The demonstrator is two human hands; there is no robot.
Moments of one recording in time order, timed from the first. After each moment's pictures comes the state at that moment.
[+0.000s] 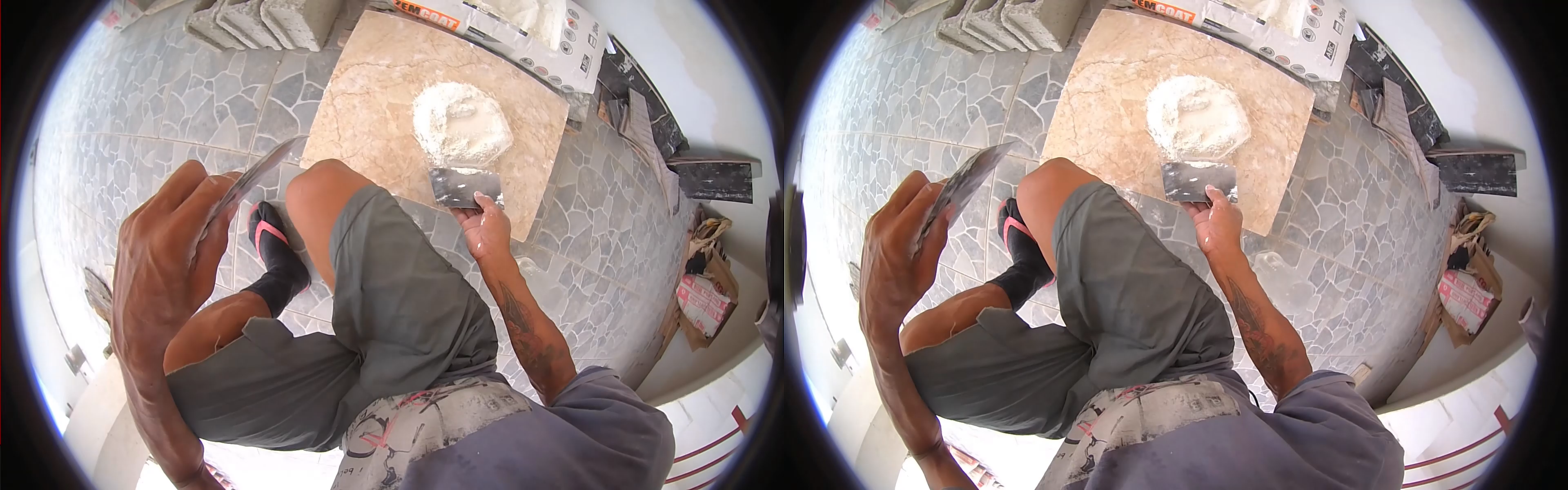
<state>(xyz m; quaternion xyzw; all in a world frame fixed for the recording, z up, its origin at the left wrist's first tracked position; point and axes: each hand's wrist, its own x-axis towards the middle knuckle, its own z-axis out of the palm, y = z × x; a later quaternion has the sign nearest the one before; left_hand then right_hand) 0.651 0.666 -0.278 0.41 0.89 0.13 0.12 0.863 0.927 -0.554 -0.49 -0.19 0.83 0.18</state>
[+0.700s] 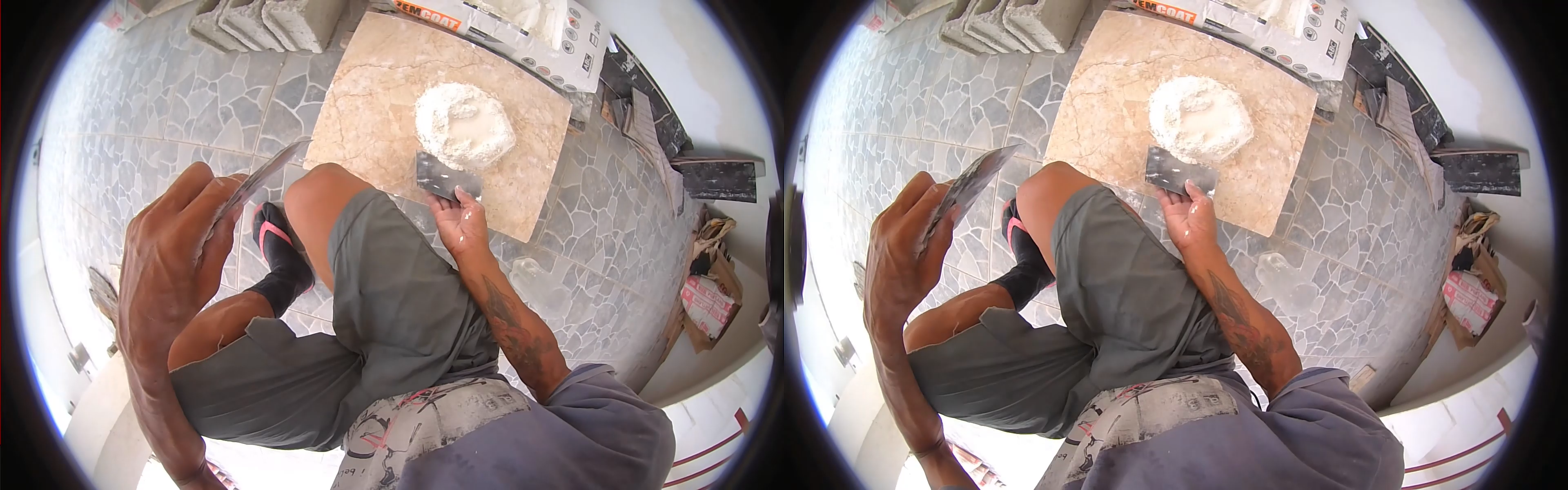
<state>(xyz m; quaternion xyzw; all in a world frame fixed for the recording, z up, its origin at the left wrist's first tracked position) 0.653 0.667 -0.278 0.42 0.89 0.12 0.13 0.836 0.897 -0.566 -0.45 0.04 0.87 0.20</state>
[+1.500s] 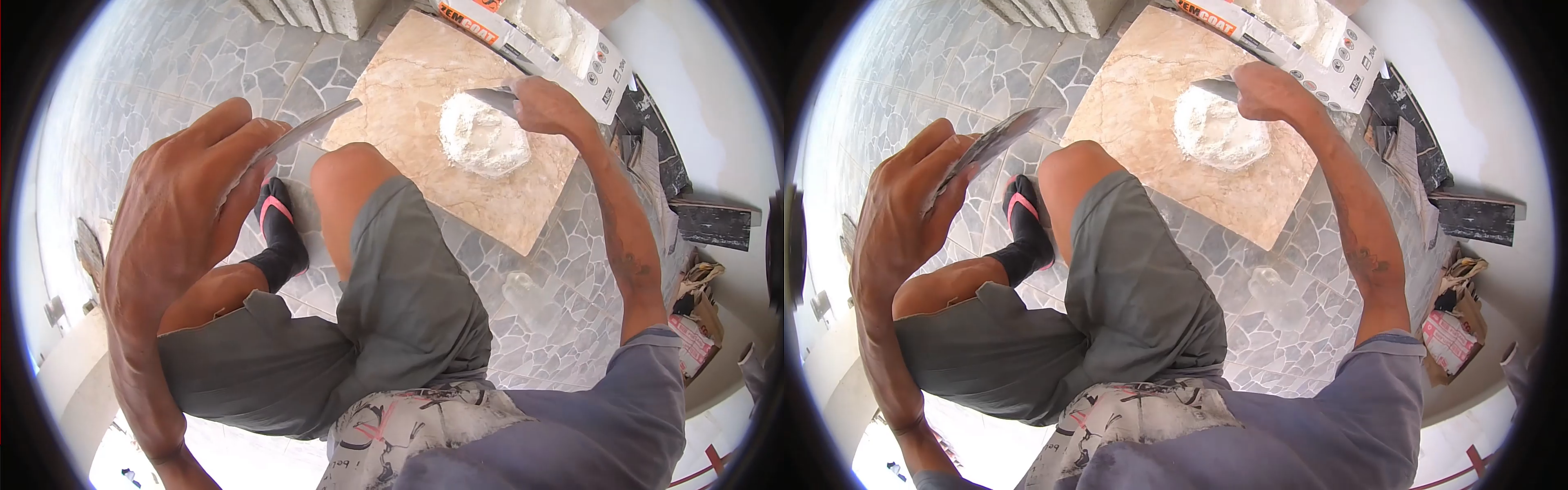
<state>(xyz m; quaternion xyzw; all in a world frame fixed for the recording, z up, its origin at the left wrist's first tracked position) 0.655 0.655 -0.274 0.45 0.88 0.13 0.08 0.678 1.040 -0.424 -0.06 0.97 -0.04 0.23</state>
